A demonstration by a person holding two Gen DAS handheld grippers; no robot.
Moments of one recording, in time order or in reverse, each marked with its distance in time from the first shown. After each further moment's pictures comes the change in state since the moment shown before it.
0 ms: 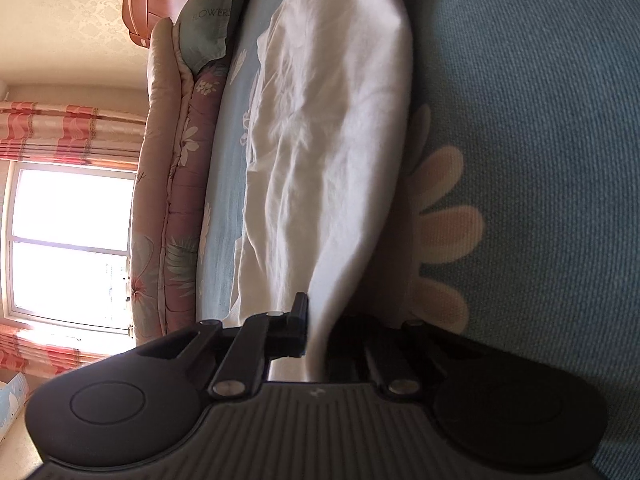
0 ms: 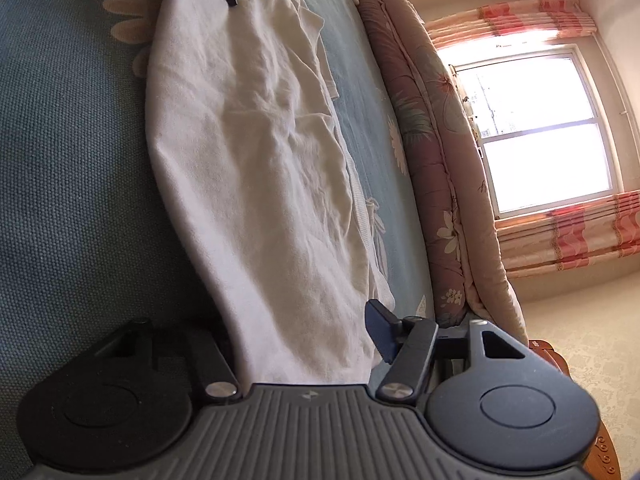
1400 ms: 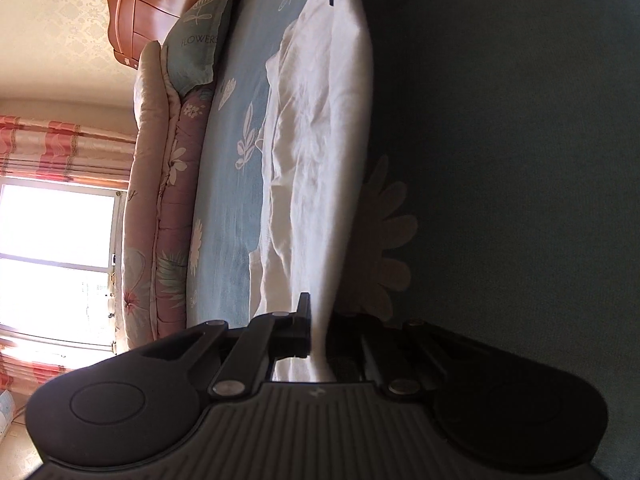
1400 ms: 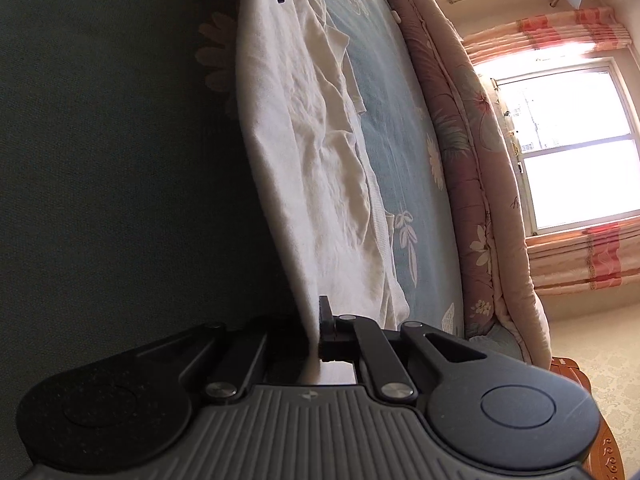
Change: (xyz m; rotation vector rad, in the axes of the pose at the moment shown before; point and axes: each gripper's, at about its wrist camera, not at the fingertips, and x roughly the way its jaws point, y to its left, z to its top) left arm -0.084 0.019 -0.010 0.040 -0.056 -0.097; right arm -0.069 -0.011 -0.003 -0.033 -0.021 0.145
